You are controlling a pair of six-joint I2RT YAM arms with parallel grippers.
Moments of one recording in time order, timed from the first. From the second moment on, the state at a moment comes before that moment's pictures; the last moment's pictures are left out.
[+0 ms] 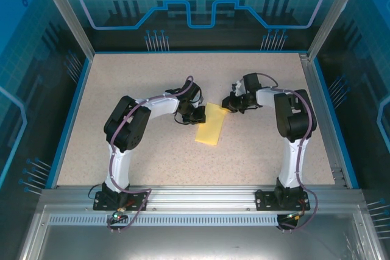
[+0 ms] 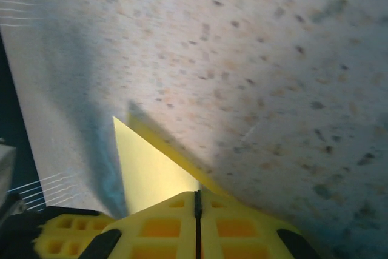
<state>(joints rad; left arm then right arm) -0.53 2.08 1.38 -0.48 0.40 -0.61 0.19 2.10 1.26 -0.27 -0.71 0.53</state>
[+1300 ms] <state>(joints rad) -0.53 2.05 1.31 -0.43 0.44 -0.68 0.17 2.02 1.35 -0.51 -0.61 0.45</state>
